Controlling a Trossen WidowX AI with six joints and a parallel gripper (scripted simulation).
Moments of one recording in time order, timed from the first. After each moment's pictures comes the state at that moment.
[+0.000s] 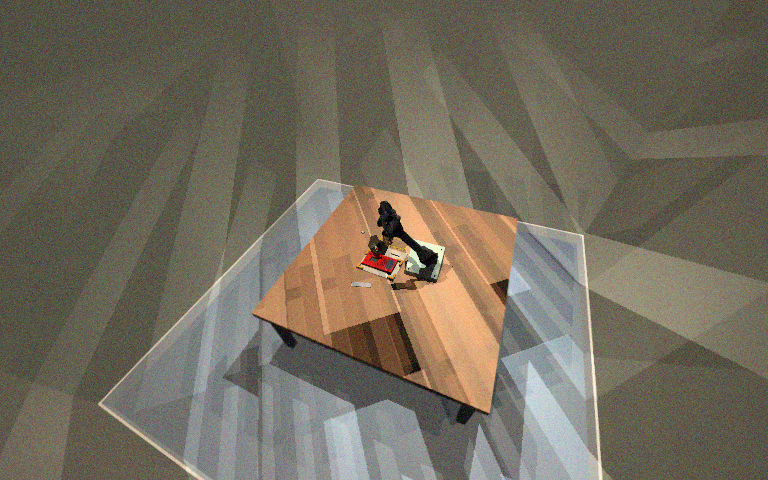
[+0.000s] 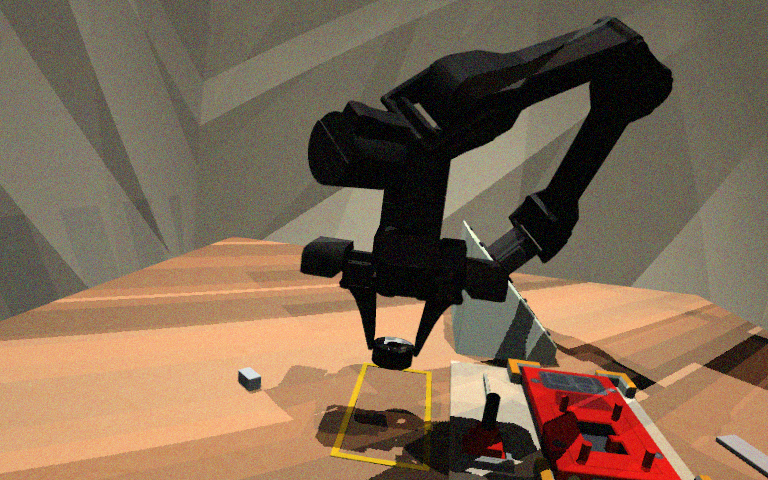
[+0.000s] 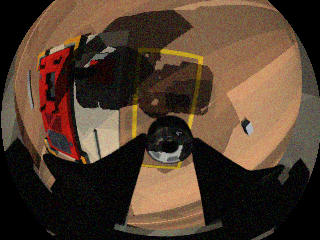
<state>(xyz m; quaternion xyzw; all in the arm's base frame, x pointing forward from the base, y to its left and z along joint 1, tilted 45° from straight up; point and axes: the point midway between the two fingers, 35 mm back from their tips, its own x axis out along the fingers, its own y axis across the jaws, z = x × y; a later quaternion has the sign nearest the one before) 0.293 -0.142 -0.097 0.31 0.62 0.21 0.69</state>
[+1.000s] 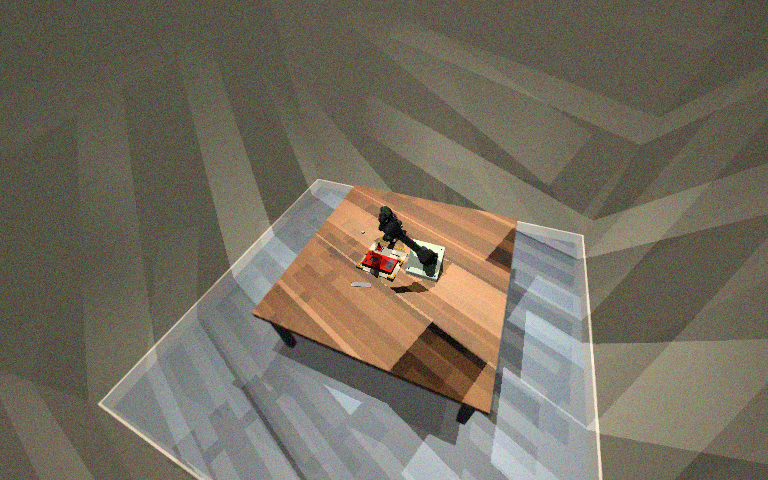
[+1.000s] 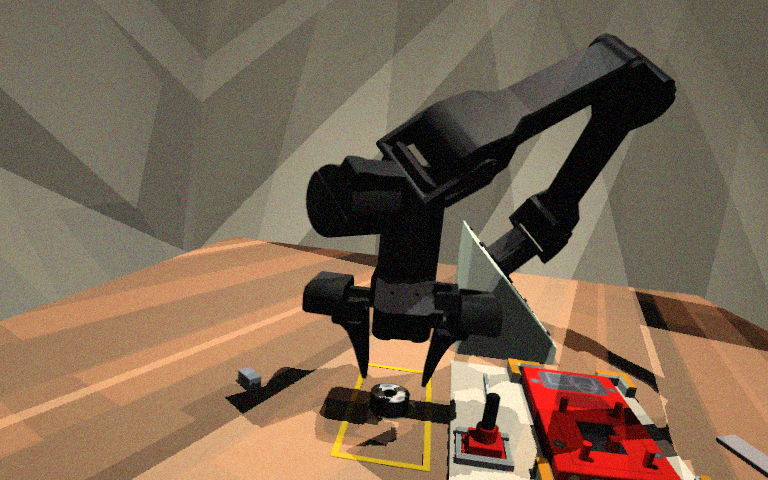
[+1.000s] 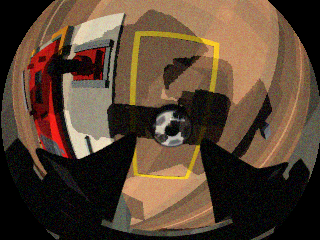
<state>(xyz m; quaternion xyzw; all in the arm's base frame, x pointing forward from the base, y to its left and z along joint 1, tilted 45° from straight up) 0.290 -0.113 -0.119 0.32 0.63 0.22 0.67</state>
